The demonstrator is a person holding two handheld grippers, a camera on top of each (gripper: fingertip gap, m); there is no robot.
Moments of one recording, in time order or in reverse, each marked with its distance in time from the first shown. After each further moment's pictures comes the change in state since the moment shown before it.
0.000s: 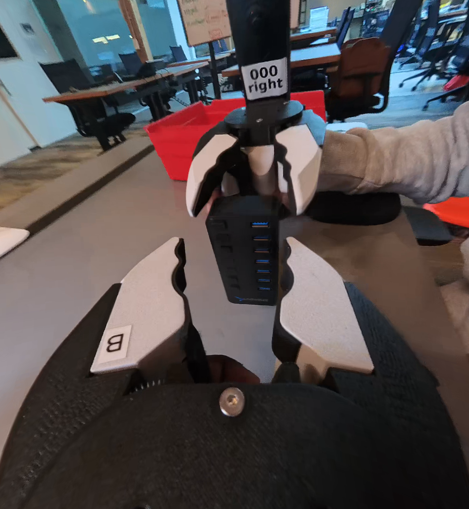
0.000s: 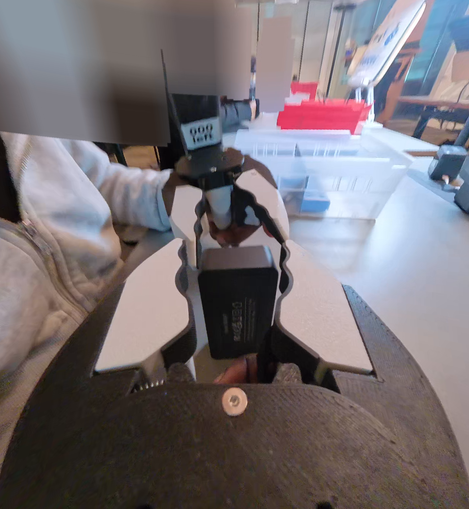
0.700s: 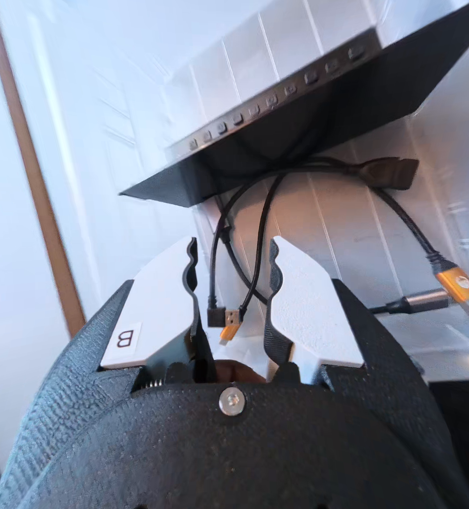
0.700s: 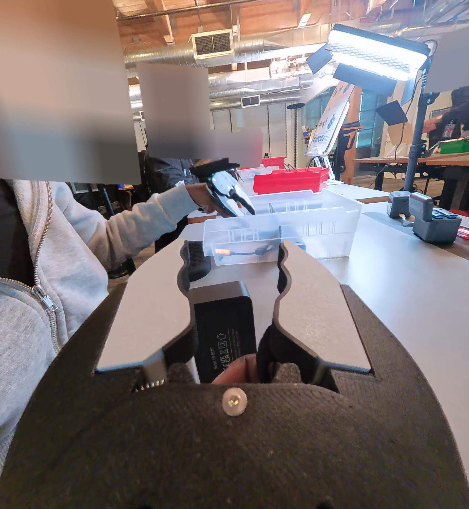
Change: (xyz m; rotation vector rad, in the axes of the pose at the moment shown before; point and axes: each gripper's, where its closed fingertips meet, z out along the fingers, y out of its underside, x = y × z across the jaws) left arm -0.153 0.130 -0.322 -1.027 -0.889 -0.358; right arm 0.020 -0.036 -0.018 0.267 0.080 0.090
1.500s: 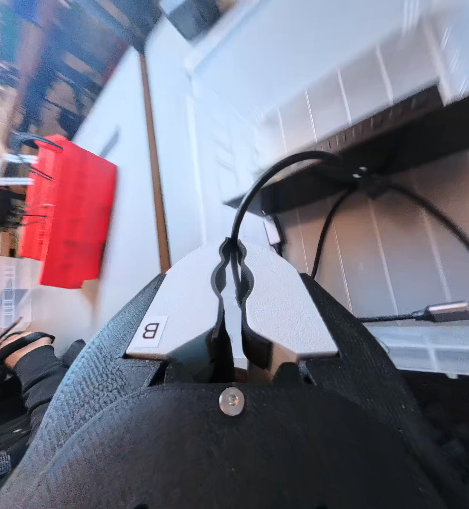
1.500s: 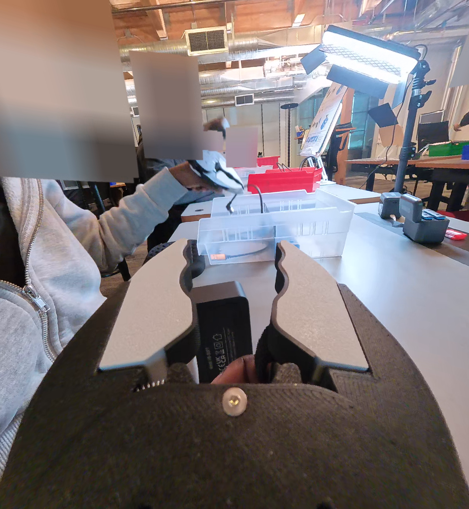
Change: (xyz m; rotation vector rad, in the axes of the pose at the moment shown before) left arm -0.044 -0.024 -0.061 0.090 -0.304 0.038; right arm 0.003 0.000 0.001 -0.006 0.024 -0.022
